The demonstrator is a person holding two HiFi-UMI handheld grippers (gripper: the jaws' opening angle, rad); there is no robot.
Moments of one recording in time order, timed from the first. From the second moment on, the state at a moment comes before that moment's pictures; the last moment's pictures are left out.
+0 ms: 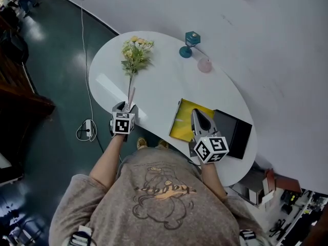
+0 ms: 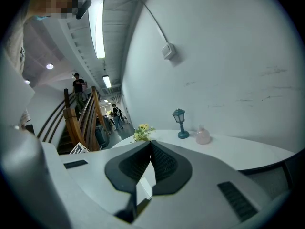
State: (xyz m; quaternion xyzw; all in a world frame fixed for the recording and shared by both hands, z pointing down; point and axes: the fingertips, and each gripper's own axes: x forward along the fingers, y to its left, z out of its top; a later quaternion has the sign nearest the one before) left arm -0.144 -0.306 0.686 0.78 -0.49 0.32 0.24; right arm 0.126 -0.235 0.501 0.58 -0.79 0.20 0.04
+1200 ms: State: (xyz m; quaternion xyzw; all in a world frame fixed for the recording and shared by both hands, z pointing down) left arm -0.138 -0.308 0.688 0.77 -0.49 0.32 0.24; right arm 0.138 -0.228 0.505 0.60 -0.77 0.21 0.04
